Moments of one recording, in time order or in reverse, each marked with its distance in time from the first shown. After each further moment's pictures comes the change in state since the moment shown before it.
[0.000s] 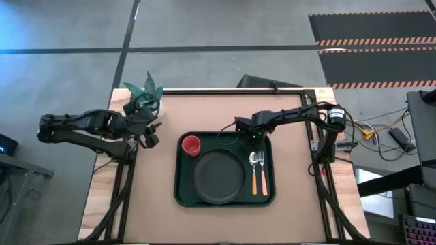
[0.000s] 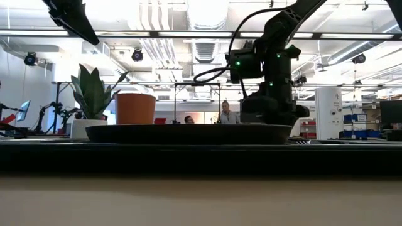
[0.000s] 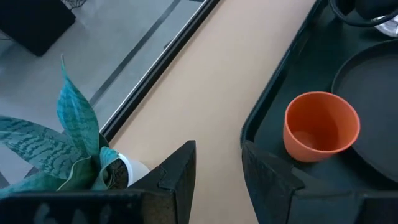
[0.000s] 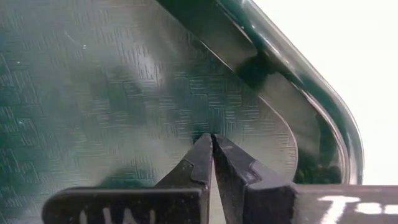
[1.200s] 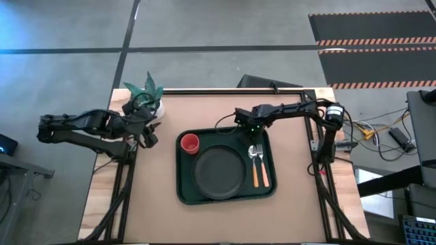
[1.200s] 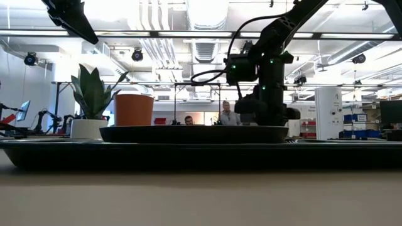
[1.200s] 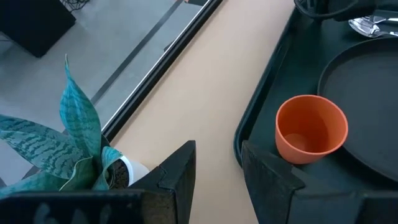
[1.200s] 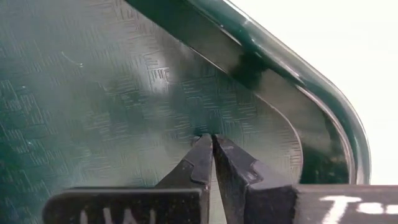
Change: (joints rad) left arm 0.000 -0.019 -0.002 0.000 -0.001 0.001; right arm -0.081 -0.001 0.034 0.074 0.006 -0.058
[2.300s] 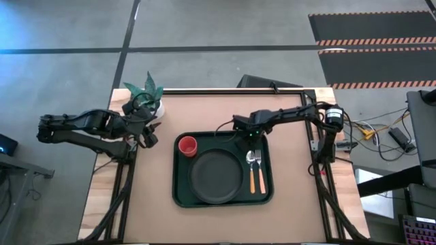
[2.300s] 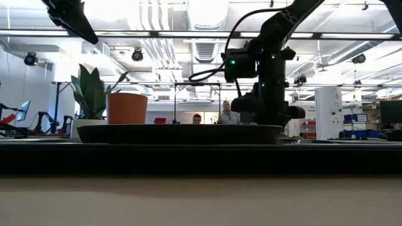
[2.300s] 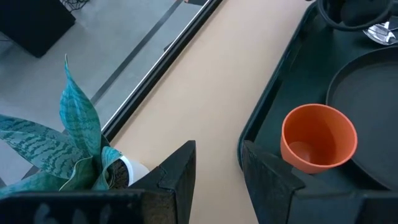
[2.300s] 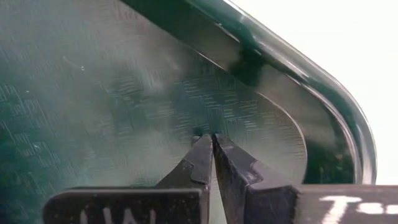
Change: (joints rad) left arm 0.000 0.000 0.000 0.000 0.001 0.000; right arm 0.084 0.000 -0.001 -0.009 -0.015 0.168
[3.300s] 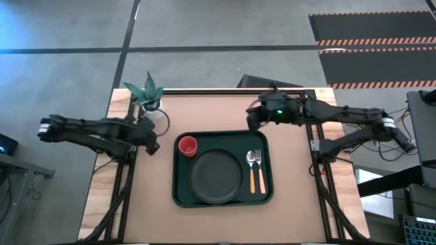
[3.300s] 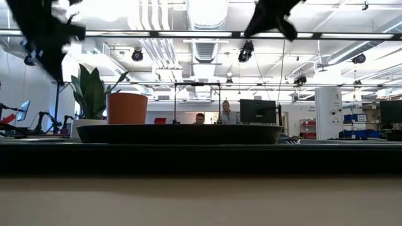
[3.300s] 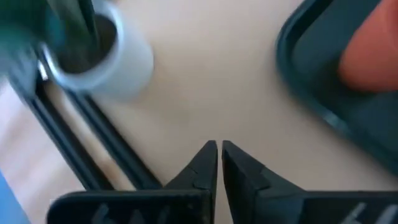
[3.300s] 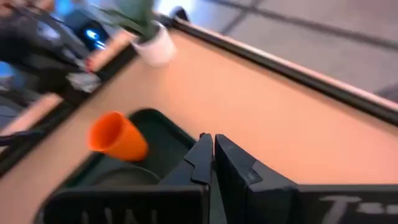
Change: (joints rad) left arm 0.000 0.066 -0.206 -0.201 0.107 -0.426; right arm 0.090 -0.698 0.054 0.193 0.323 -0.100
